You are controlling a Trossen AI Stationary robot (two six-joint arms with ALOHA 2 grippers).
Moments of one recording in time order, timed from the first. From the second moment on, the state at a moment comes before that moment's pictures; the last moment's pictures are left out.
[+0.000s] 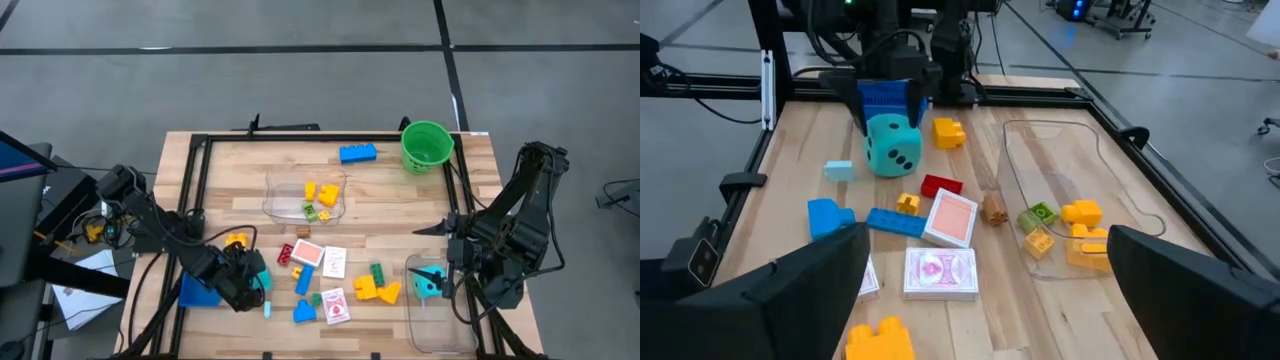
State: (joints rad) left arm -0.70 1.46 0.93 -0.74 -0.32 -1.10; right arm 1.03 1.10 1.09 -0.86 1.10 0.70
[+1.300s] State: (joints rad) left arm -0.69 1.51 0.93 -0.75 -0.26 -1.10; right arm 1.04 1.10 1.09 -0.86 1.10 0.70
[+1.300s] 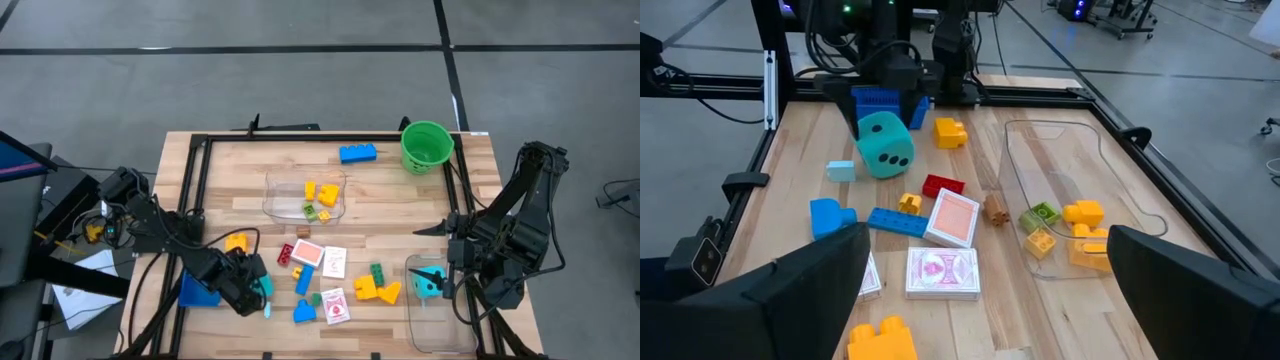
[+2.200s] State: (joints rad) left arm -0.68 1.45 0.93 -0.79 -0.32 -1.03; right arm 1.04 1.10 1.09 -0.86 1.07 0.70
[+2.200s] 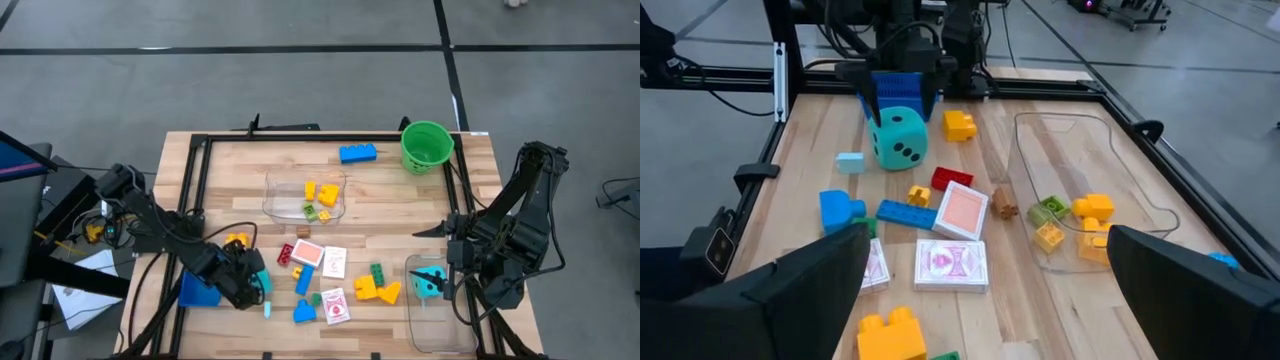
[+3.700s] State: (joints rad) left arm -0.70 1.43 0.93 -0.76 -0.27 -0.92; right arm 0.98 1.10 1.09 -0.86 1.03 0.71
